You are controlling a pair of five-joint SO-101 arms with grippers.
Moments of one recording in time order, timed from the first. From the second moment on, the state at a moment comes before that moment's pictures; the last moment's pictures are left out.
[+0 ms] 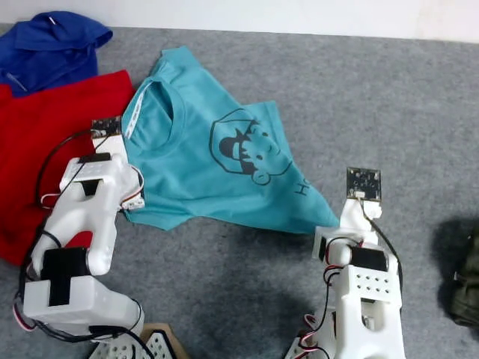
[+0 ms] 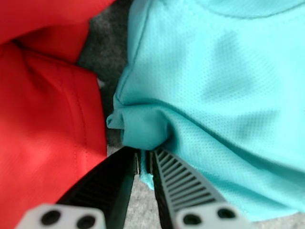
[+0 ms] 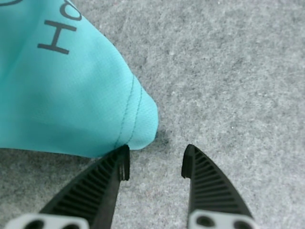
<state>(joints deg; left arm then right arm) -13.9 2.3 35.6 55.3 6.8 3.5 -54.8 77.0 46.9 4.2</state>
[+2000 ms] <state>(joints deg) -8.3 -38.1 43.7 46.8 20.7 -8.7 -56.2 76.3 38.1 -0.1</state>
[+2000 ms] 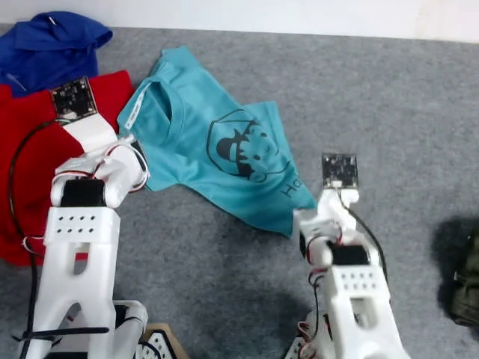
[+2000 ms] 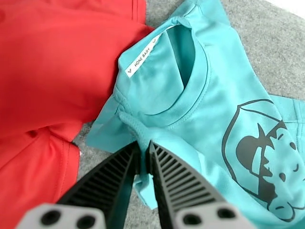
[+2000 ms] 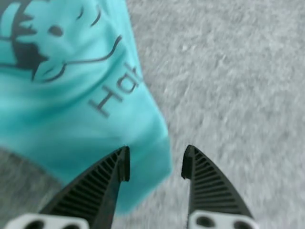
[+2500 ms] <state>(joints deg) -8.3 -38.1 46.0 43.8 20.7 -20.6 -59.2 79.1 44.4 0.0</state>
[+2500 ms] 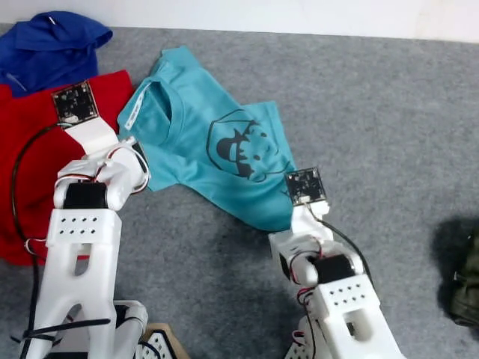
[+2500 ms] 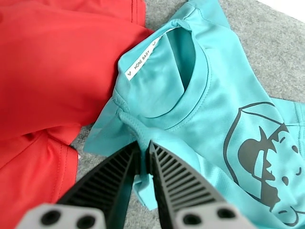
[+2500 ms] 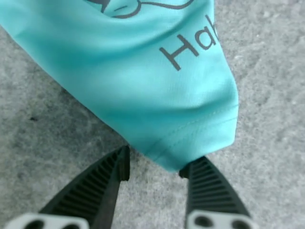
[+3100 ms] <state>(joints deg) -7.3 -38.1 47.7 43.7 20.7 -11.2 -40.8 74.3 16.1 1.2</state>
